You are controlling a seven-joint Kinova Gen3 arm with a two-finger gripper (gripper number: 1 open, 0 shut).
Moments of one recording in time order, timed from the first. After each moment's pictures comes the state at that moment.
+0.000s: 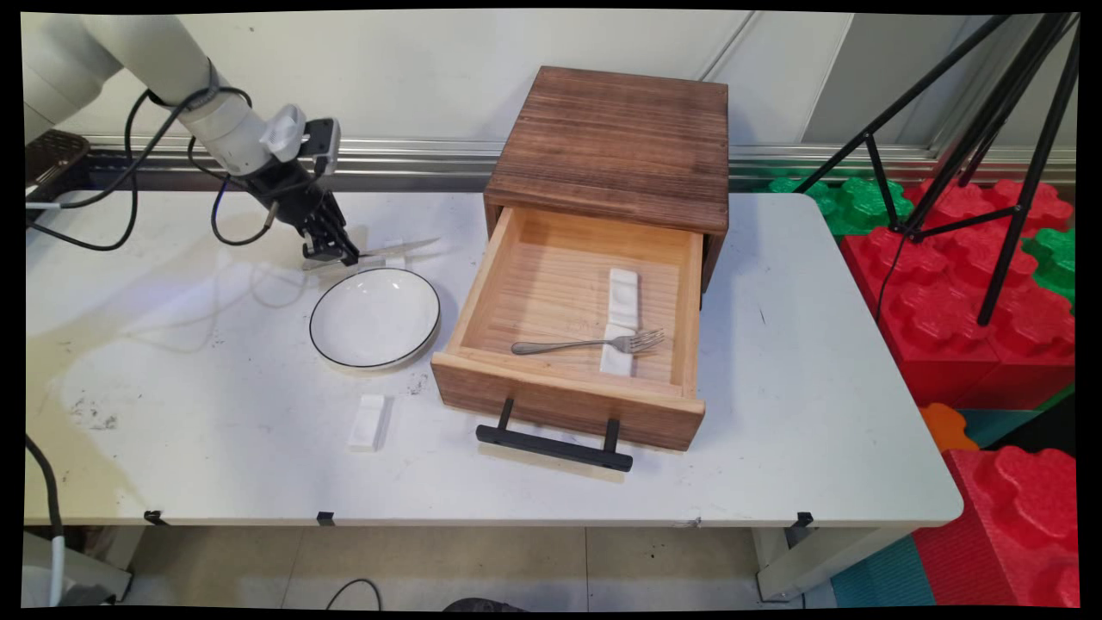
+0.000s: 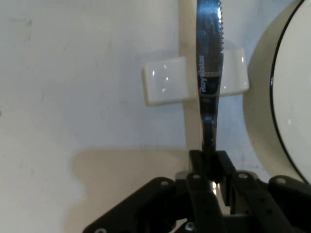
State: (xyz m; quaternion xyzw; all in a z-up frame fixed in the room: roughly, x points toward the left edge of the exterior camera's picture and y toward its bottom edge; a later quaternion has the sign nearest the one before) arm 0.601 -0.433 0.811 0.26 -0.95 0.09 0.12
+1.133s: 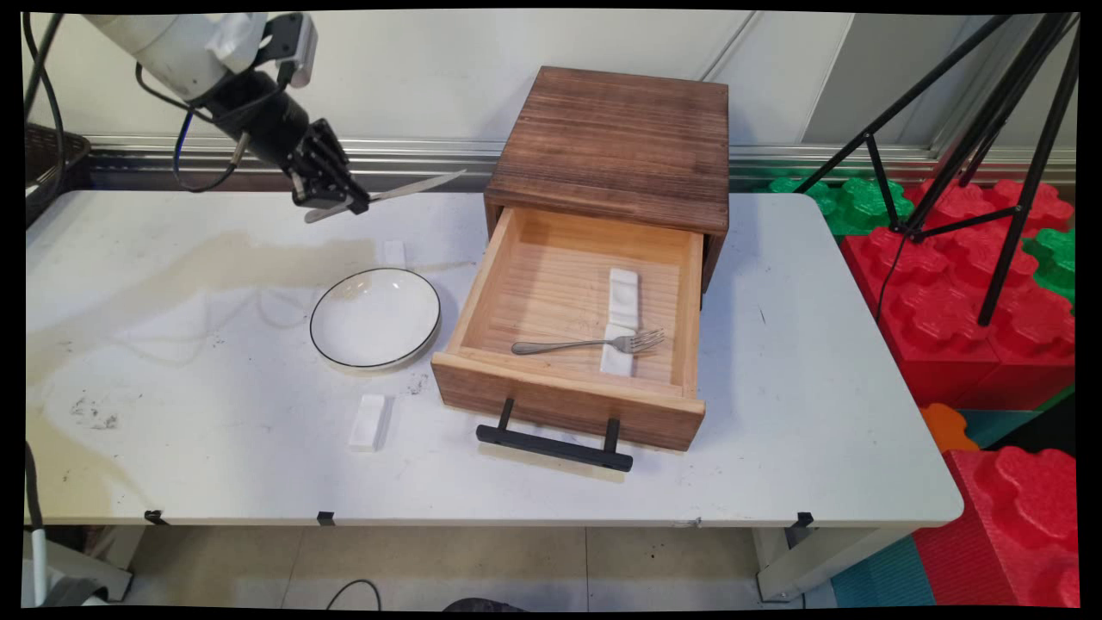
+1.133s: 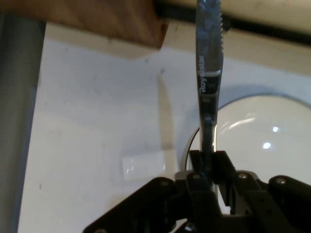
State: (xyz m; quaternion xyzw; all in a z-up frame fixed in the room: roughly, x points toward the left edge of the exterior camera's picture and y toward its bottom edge) arm 0.534 -0.375 0.947 0.24 -0.94 0.14 0.18
